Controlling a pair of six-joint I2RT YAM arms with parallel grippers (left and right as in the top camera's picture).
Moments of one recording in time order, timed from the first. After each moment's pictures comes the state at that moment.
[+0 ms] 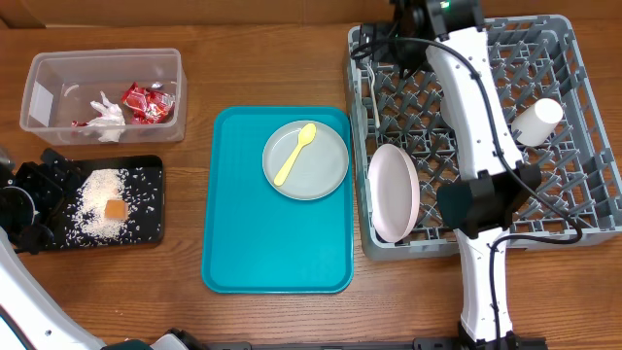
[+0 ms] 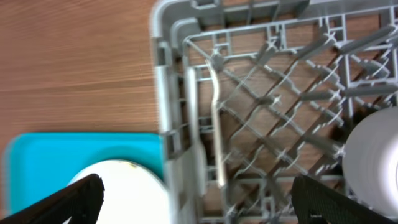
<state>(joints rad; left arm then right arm) 0.77 1.40 1.54 -1.39 0.40 -0.21 0.27 2.41 2.76 -1.48 -0.03 0.35</state>
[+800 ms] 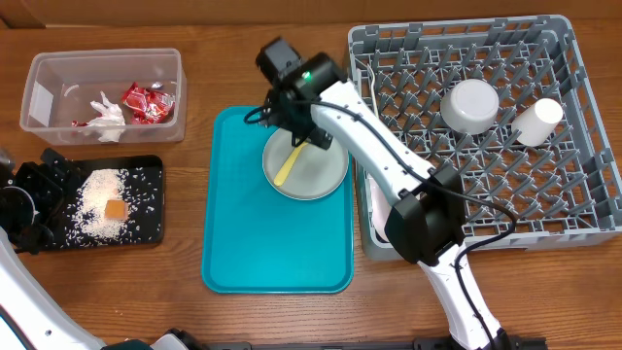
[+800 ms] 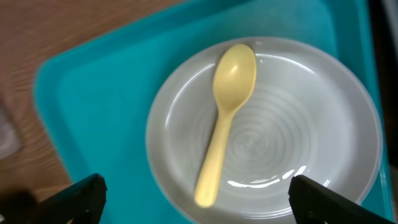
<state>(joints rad) 0.77 1.40 1.54 -1.39 0.40 -0.21 0.65 2.41 2.35 -1.27 0.03 1.01</state>
